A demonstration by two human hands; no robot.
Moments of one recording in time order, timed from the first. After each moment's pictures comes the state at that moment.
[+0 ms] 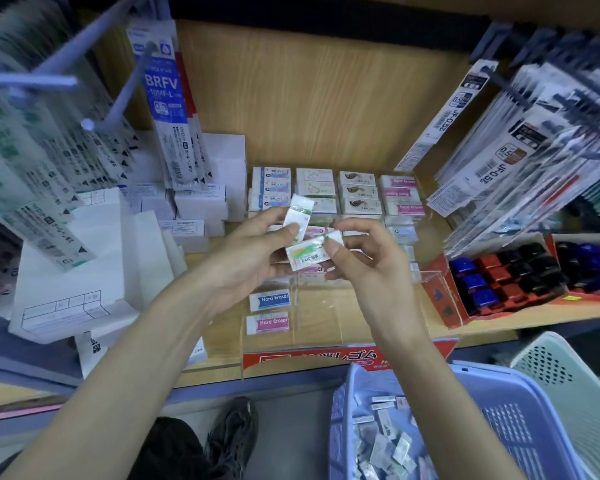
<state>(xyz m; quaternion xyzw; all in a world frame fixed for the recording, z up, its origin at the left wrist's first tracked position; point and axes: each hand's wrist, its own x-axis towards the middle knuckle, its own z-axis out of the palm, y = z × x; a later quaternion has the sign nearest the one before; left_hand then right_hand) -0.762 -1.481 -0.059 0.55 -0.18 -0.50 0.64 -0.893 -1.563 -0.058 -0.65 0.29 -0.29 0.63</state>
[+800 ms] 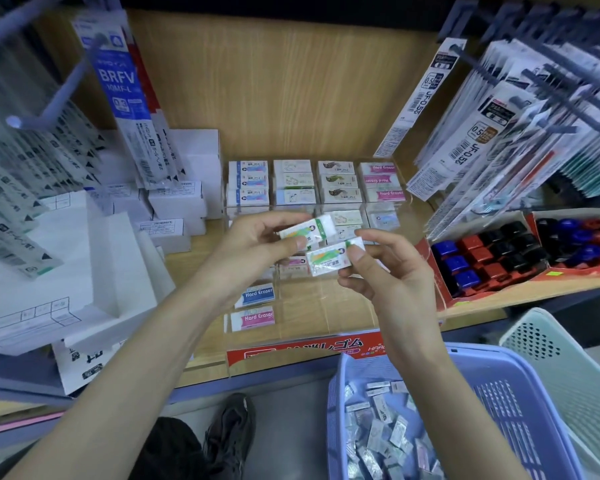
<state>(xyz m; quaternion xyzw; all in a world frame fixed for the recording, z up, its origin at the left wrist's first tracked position) -0.777 -1.492 -0.068 0.63 -0.32 -0.40 0.59 -0.930 -1.569 -0.067 -0.56 0.34 -0.36 0.67</state>
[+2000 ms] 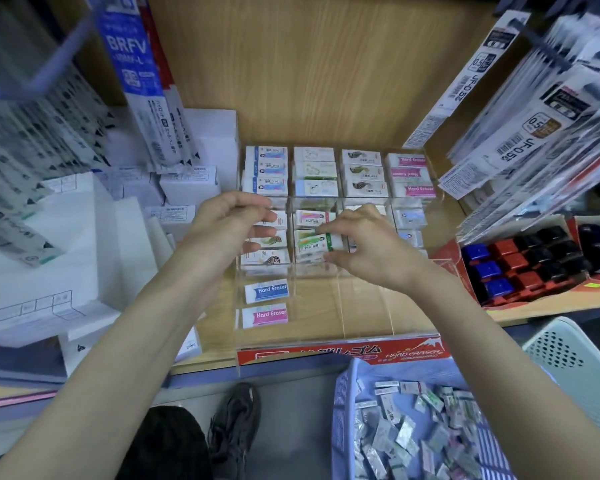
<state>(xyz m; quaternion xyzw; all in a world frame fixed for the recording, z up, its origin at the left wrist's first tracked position) -0.747 -1.483 -0.069 0.72 -0.12 -0.33 0.60 -0.870 -1.638 -0.090 -0.96 0.18 0.02 0.21</state>
